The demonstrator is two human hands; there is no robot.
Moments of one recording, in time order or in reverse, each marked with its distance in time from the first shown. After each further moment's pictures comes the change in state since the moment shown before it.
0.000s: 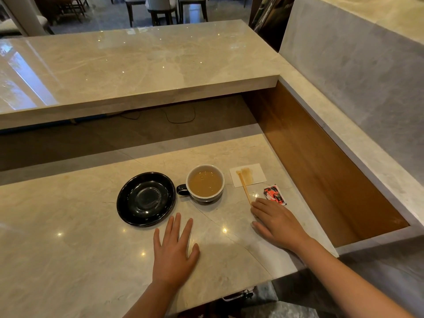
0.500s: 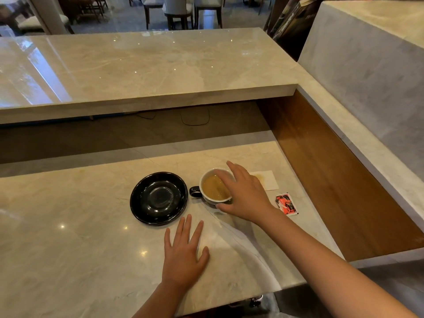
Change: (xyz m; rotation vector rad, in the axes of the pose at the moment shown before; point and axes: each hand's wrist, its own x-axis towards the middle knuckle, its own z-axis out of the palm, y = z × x) left_hand 0.000 0.002 0.001 0.008 -0.012 -0.040; right_hand 0.113 -0.093 -0.053 0.058 -0.119 0.097
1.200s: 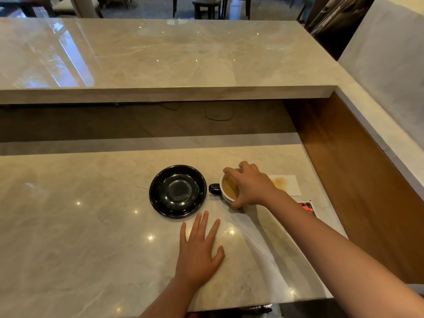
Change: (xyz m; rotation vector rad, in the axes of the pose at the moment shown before) left_hand -0.001 0.002 -0.006 -0.022 0.011 0.002; right_hand 0.059 -0.004 0.010 -0.132 -0.249 -0.039
